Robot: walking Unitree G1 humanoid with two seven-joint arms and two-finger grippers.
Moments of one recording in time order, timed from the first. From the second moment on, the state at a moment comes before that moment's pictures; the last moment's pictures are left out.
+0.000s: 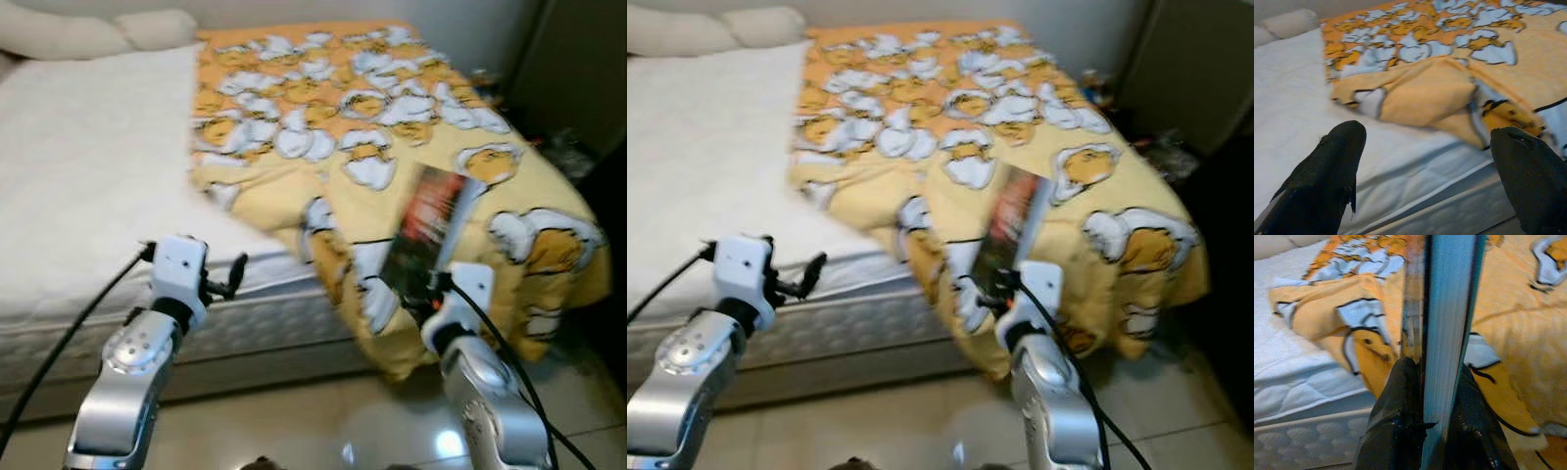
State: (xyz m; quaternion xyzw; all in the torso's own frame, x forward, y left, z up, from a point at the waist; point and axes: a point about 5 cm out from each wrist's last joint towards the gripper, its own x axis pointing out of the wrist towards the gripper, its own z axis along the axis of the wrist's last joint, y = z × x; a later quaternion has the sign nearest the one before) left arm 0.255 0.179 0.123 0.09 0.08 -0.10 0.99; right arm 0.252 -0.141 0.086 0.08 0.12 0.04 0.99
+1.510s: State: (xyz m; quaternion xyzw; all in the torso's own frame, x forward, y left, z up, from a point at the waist) left arm 0.248 0.173 0.118 0.09 0.09 -0.11 0.99; right arm 0.254 -0.150 0.079 0.07 0.12 0.04 0.99
